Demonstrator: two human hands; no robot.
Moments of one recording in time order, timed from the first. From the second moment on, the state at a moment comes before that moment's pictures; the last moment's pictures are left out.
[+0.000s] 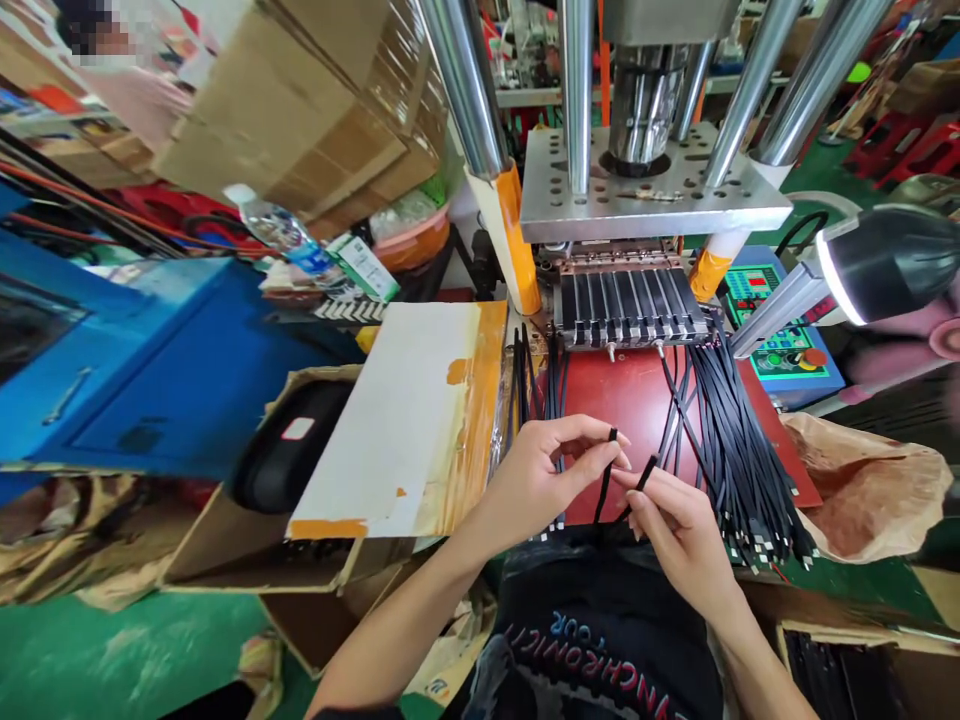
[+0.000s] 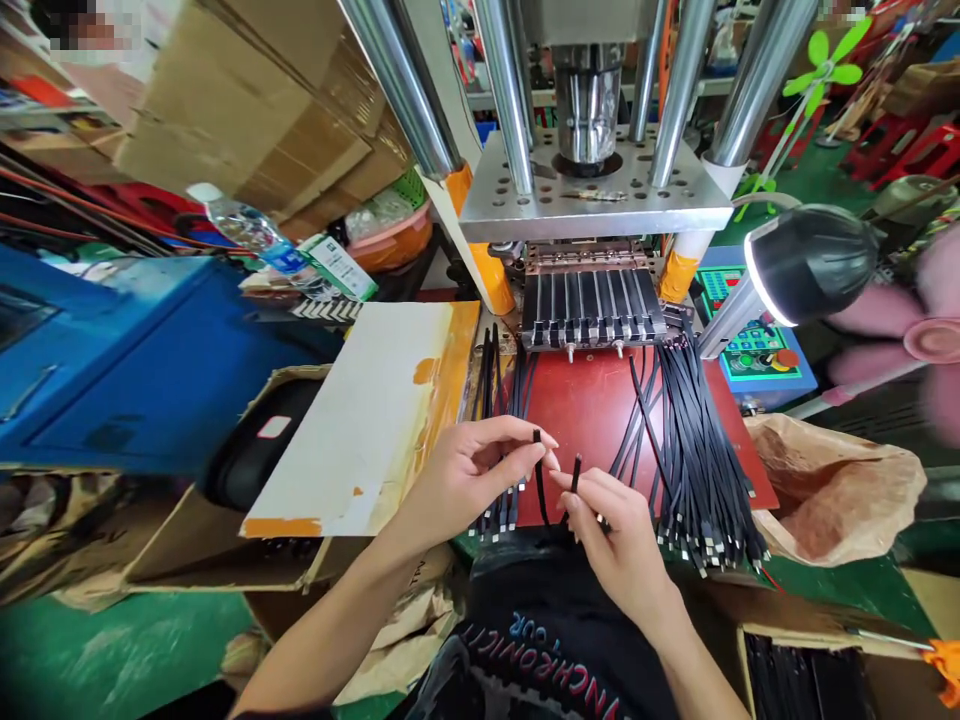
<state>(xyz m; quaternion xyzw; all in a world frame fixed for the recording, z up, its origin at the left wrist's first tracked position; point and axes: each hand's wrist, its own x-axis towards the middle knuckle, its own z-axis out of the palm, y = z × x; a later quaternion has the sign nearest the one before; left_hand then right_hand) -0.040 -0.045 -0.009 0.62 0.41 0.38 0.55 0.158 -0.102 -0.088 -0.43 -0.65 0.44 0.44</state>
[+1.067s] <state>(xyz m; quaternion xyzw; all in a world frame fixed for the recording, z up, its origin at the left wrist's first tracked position) -0.060 0.163 -0.080 0.71 0.47 0.52 0.12 0.142 0.154 -0.021 -0.44 -0.73 0.41 0.32</state>
